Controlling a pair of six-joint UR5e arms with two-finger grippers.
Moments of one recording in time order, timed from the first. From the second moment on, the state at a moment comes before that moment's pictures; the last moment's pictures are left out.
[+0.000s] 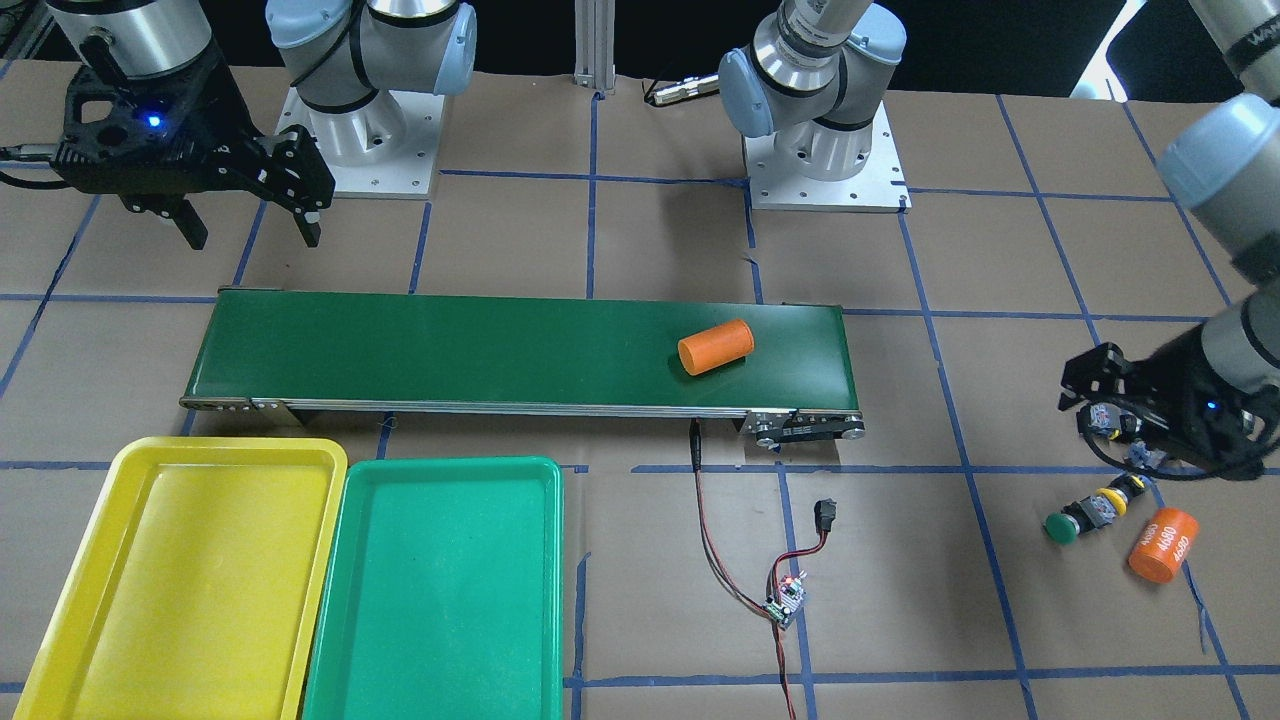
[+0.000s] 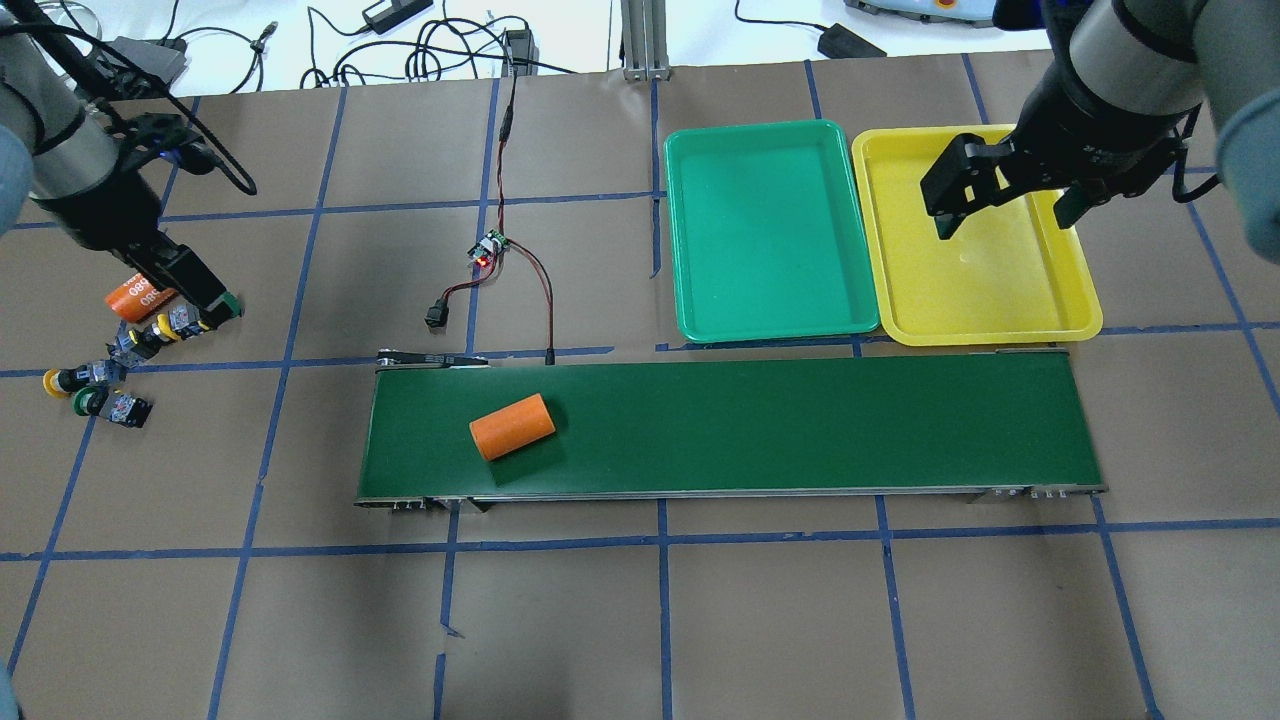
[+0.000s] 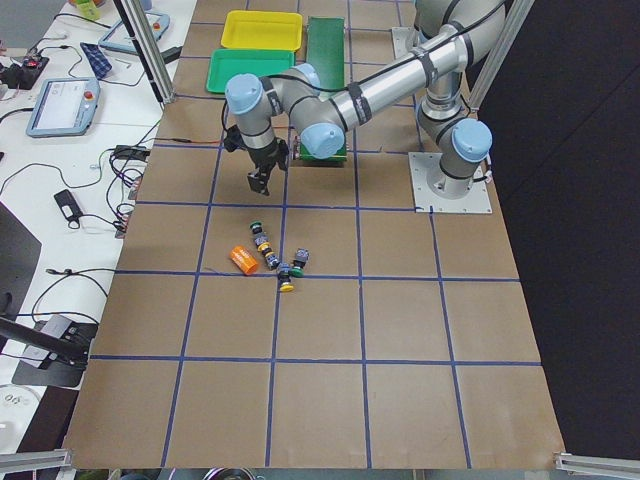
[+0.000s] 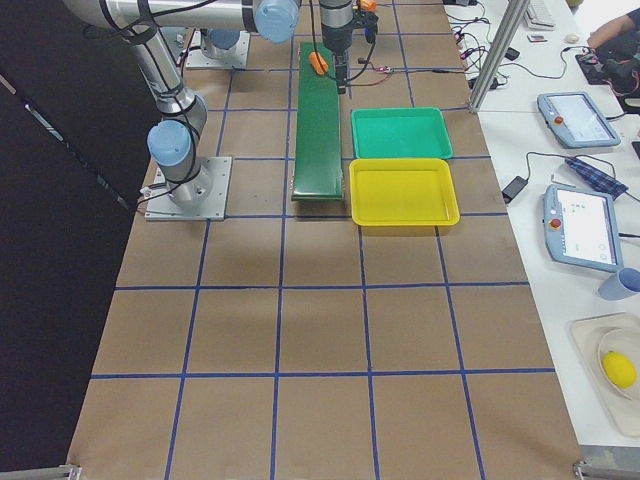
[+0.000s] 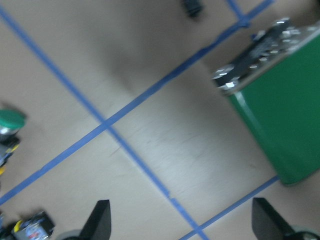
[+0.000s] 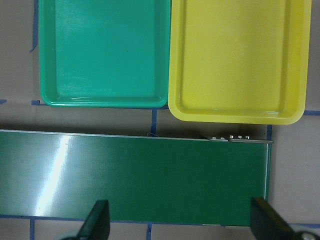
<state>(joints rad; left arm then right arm) -1.08 -1.94 -1.52 -1.34 1.64 0.94 1.50 -1.67 1.69 -1.67 -1.55 -0.12</state>
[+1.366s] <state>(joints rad) -0.97 -2.29 -1.36 -1.07 1.58 0.93 1.47 -1.64 1.97 -1.82 -1.55 -1.03</state>
